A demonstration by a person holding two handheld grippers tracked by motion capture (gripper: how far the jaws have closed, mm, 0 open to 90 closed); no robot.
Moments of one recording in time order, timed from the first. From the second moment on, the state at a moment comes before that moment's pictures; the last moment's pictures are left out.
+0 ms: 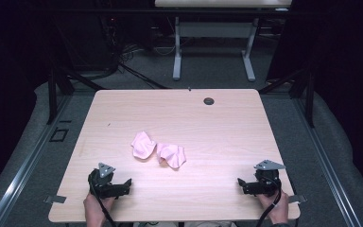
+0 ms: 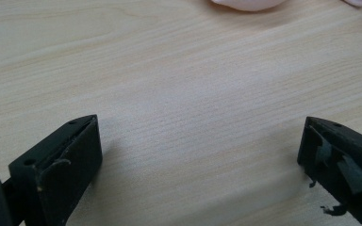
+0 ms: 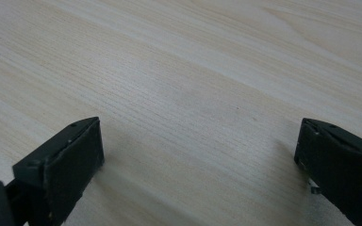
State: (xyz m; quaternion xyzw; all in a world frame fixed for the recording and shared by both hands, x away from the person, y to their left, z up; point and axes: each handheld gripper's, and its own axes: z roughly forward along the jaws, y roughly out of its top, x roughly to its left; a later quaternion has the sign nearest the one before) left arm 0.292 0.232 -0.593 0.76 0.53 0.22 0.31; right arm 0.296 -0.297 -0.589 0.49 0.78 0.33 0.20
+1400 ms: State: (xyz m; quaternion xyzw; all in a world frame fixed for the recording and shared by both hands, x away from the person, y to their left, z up) left arm 0.339 0.154 -0.547 0.79 0.46 0.13 0.39; right arm 0.296 -0.297 -0.590 0.49 0.78 0.33 0.20
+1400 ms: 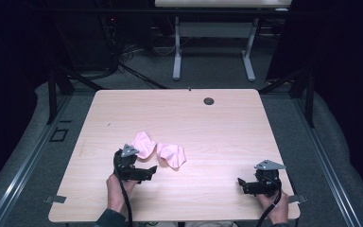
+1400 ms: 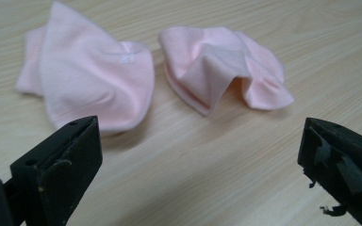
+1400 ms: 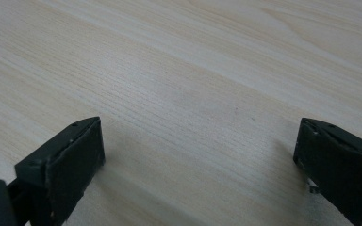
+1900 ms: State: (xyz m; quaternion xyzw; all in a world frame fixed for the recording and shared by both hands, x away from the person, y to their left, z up) left arm 0.384 0.107 -0.548 0.82 0.45 0.12 0.33; right arm 0.296 -0.297 -0.589 0.49 0.78 0.33 0.20
